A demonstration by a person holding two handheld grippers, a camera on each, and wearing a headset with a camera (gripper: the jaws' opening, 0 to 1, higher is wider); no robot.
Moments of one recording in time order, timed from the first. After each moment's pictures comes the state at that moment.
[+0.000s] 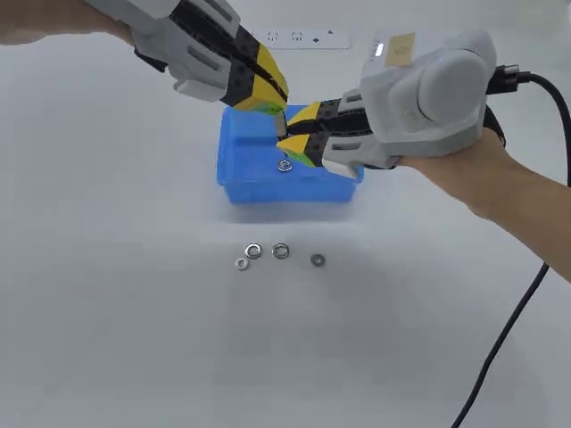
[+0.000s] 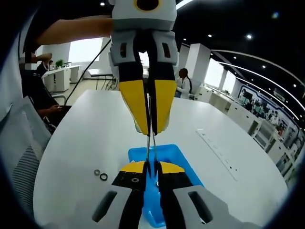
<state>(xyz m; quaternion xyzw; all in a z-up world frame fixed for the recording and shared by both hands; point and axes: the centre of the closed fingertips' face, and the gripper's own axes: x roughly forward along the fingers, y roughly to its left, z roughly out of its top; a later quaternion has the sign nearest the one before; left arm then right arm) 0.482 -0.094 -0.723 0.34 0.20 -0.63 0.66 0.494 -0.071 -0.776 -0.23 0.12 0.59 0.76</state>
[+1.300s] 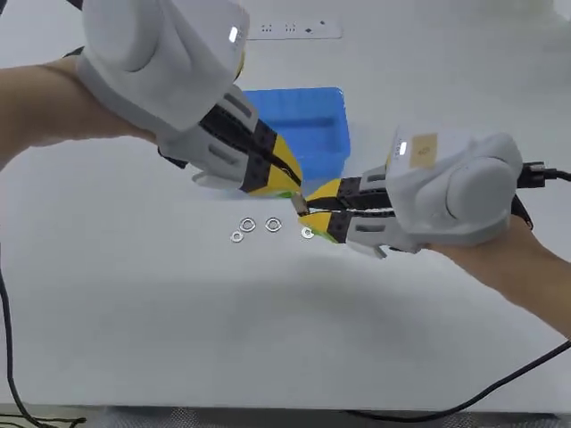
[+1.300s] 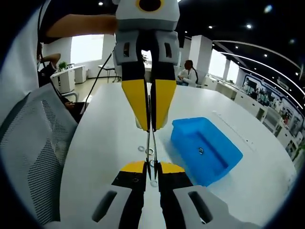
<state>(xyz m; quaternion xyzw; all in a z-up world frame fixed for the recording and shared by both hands) 0.397 -0.126 -0.771 0.32 0.23 -0.66 0.64 0.402 -0.109 -0.826 -0.22 0.17 0.60 0.75</state>
